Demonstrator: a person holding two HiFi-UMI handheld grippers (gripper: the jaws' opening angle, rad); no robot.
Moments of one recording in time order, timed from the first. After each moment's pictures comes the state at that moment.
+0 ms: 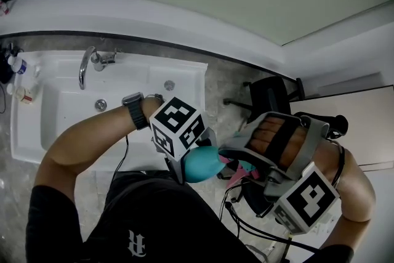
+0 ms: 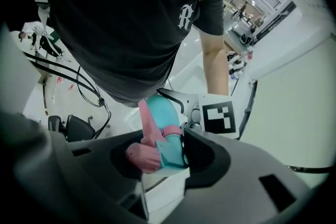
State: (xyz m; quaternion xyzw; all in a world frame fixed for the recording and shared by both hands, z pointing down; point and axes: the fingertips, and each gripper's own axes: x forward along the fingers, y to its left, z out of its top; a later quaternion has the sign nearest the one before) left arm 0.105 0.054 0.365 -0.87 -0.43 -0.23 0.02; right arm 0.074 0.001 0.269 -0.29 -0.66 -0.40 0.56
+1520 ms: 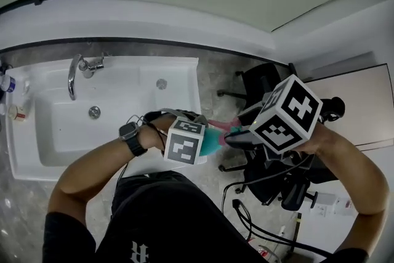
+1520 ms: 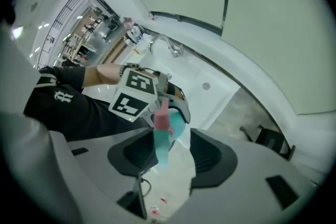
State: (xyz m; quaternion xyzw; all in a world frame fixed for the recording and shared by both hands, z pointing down) left arm 0.141 -0.016 0.463 -0.91 -0.14 -0.39 0.04; right arm 0.117 -0.065 0.332 0.10 -0.70 0.28 0.65
